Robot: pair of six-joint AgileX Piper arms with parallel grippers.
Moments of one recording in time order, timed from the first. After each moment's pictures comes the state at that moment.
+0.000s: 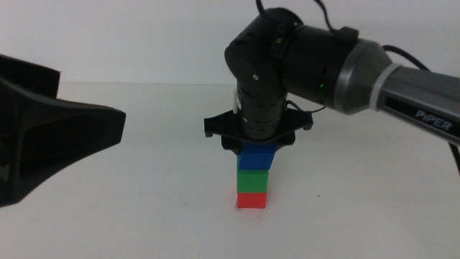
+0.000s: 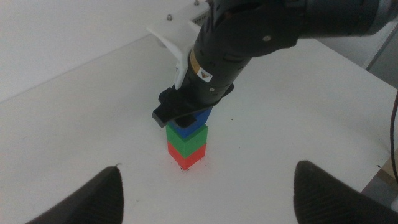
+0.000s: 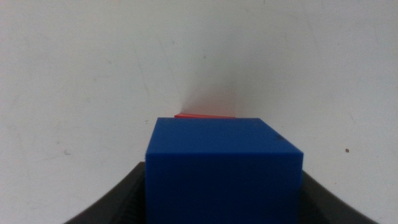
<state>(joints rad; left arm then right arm) -0.80 0.79 -1.20 0.02 1.03 -0.10 0.81 1.98 -1.78 -0.27 1.21 0.80</state>
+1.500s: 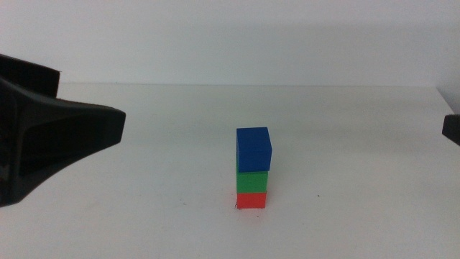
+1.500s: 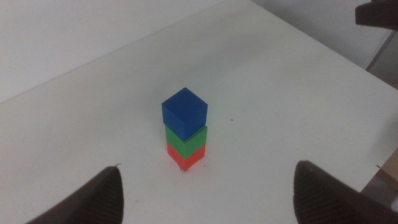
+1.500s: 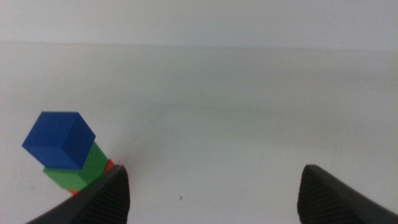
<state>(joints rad) -0.80 0.79 -1.20 0.02 1.03 -0.10 0.20 0.73 -0.76 0.13 0.62 0.00</state>
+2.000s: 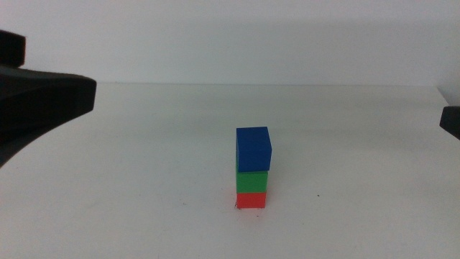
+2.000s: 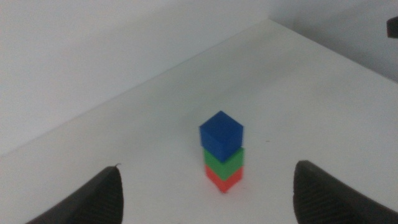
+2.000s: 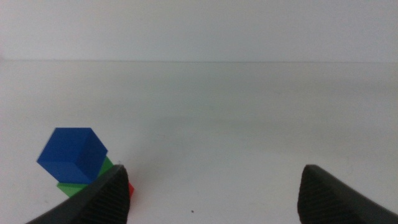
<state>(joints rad) -0.78 0.75 -1.19 0.12 0.98 -0.08 0.20 0.73 -0.75 0.18 0.58 -0.01</state>
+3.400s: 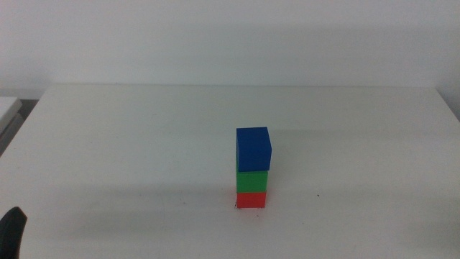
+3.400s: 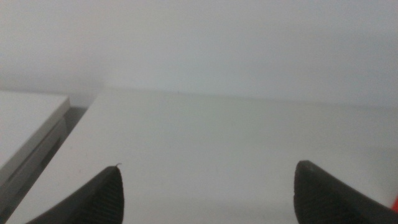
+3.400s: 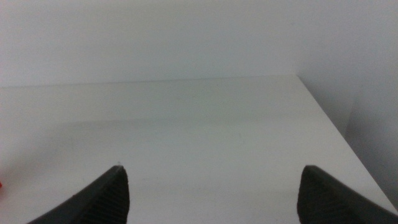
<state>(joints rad) -0.03 0.00 -0.10 -0.06 0.32 -0.08 -0.02 0.01 0.00 0.05 0.25 -0.01</state>
